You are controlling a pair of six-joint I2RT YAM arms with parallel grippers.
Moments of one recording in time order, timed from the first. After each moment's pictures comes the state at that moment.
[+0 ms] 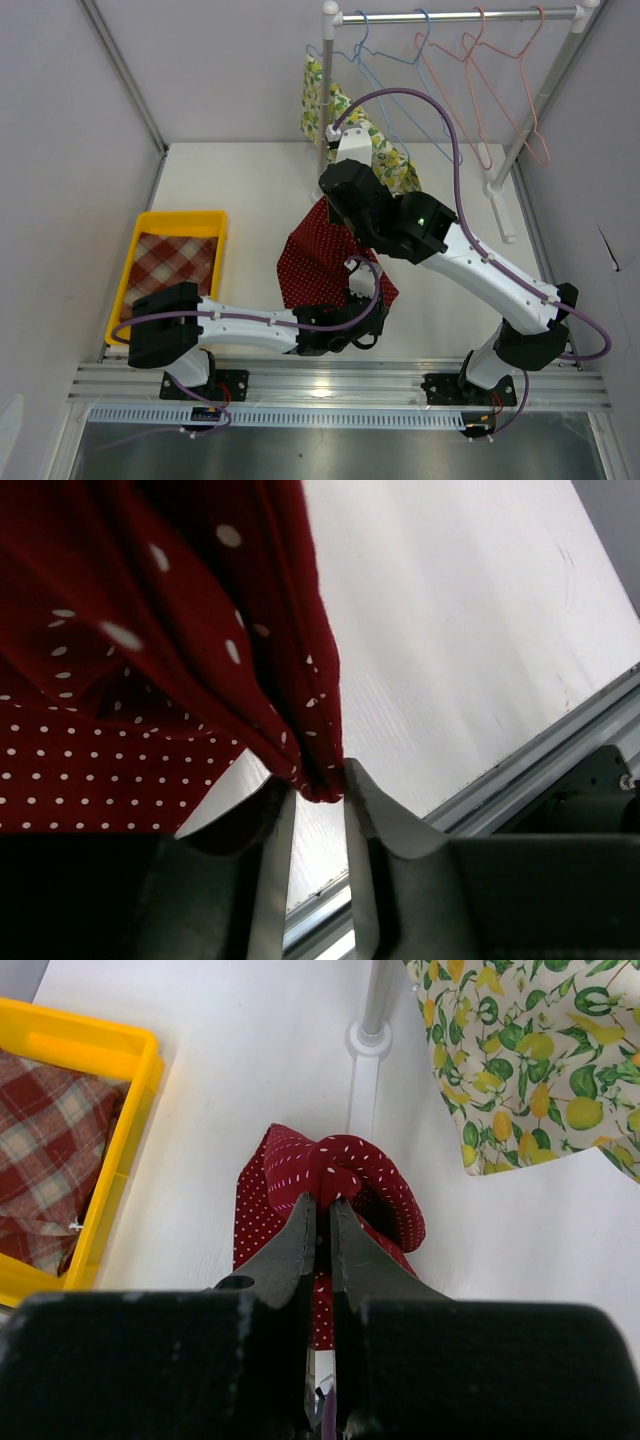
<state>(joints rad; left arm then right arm) -1.39 1.58 0.89 0.11 -0.59 -0.79 1.10 1.60 1.99 -0.93 0.69 0.44</state>
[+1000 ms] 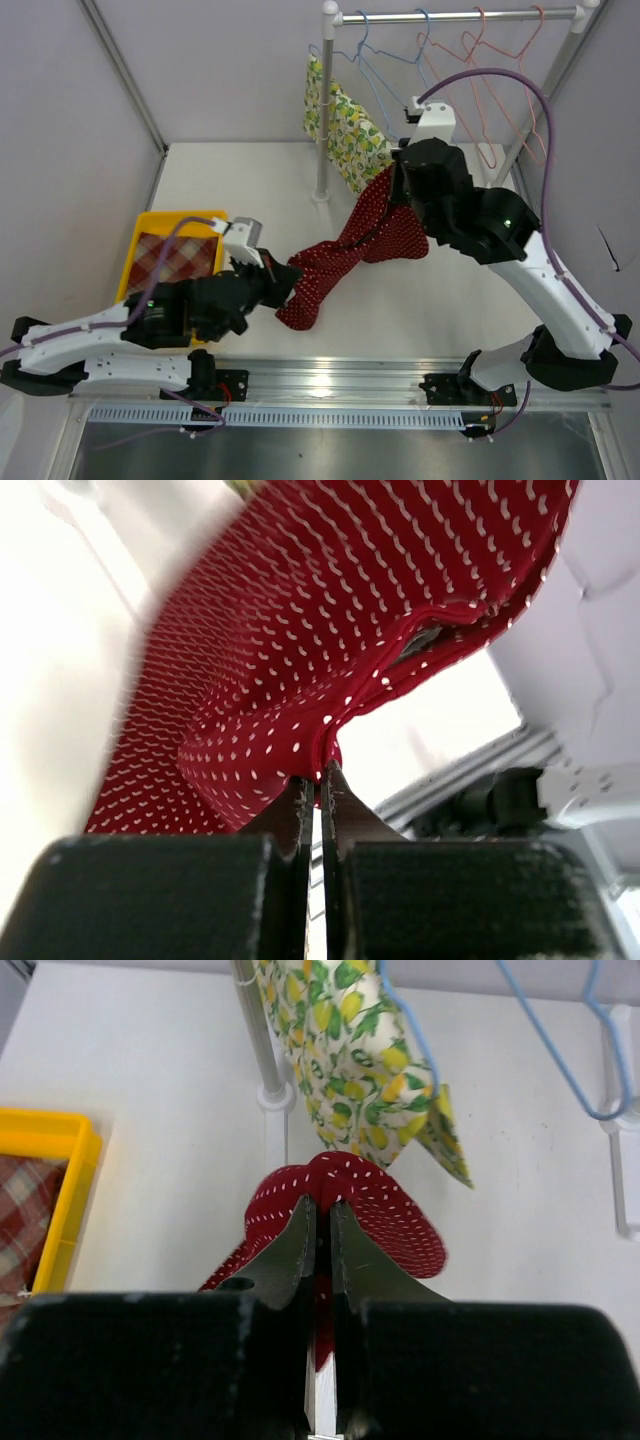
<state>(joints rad) -1.40 0.84 1.05 -0.62 -0.73 -0.80 0.95 1.42 1.99 -0.98 0.74 0.35</state>
